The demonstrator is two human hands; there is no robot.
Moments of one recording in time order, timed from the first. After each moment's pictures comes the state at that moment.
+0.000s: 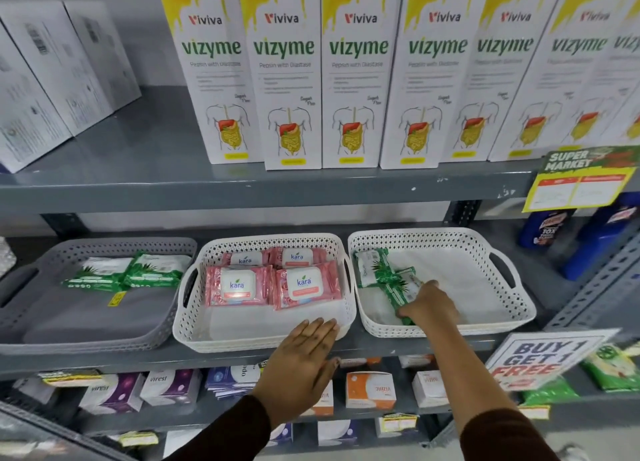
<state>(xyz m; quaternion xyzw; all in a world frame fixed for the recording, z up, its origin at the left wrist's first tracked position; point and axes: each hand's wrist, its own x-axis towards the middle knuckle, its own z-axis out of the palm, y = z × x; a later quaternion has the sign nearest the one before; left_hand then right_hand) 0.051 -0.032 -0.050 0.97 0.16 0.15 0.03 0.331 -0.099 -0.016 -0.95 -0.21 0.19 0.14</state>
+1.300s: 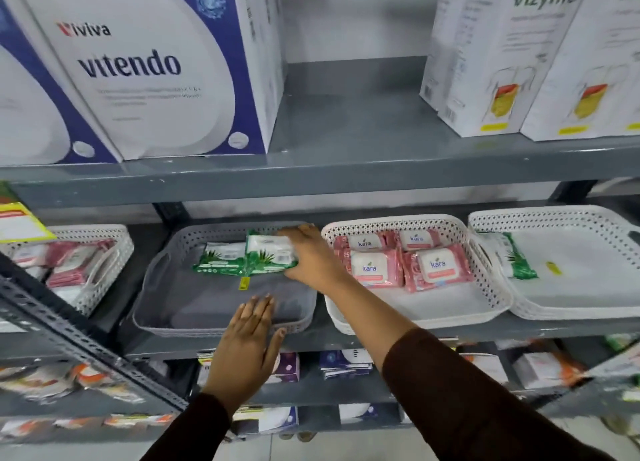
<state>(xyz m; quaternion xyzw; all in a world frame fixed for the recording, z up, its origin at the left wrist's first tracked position) -0.231 0.141 -0.030 0.93 0.35 0.12 0.04 -0.016 0.178 0.014 -0.67 -0.66 0.07 0.32</state>
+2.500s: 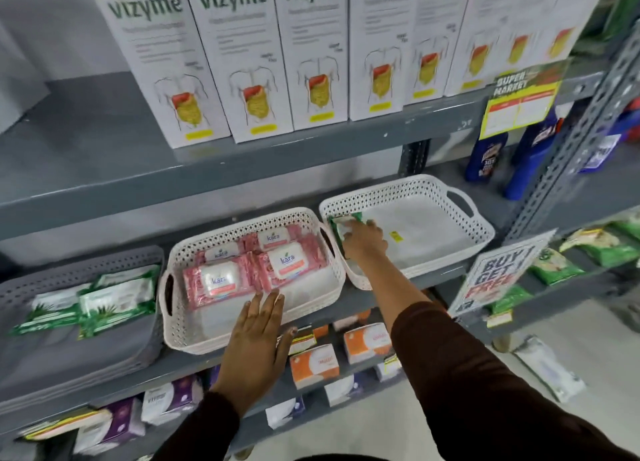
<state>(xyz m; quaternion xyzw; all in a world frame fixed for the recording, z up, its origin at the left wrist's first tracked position) -0.011 0.009 -0.033 0.97 0.21 0.11 0.06 0.276 -0.027 -0.006 -0.93 -0.25 0.14 0.22</state>
